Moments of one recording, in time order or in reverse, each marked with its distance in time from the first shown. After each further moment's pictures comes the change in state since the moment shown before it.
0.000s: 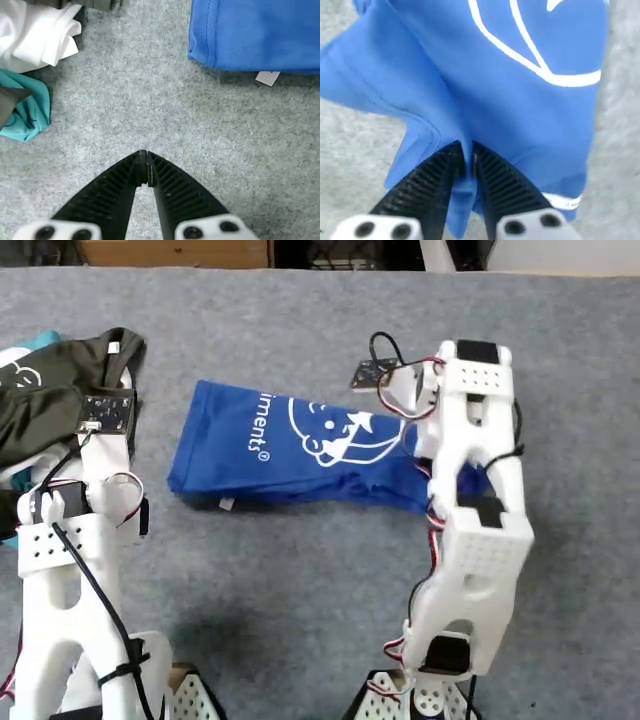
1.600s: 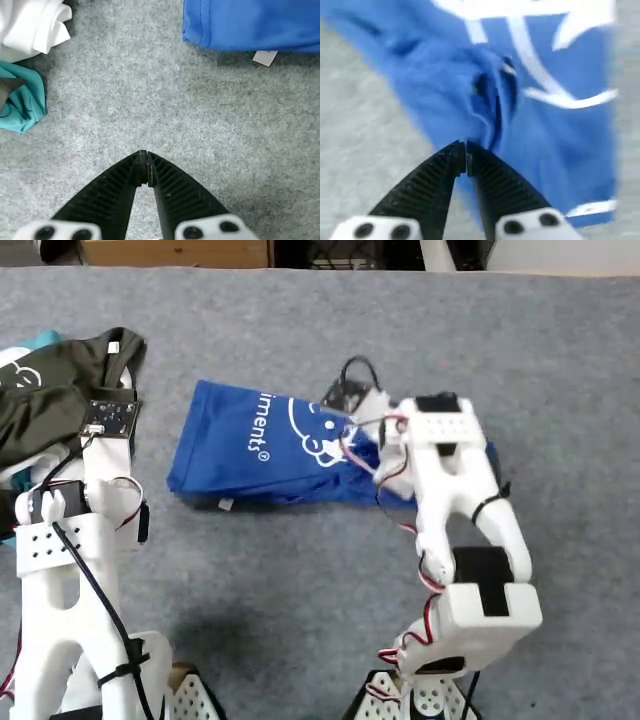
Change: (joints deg) left arm -0.2 0.0 -0.9 4.0 -2.1; right arm -7.6 -26.6 41.2 -28.7 -20.4
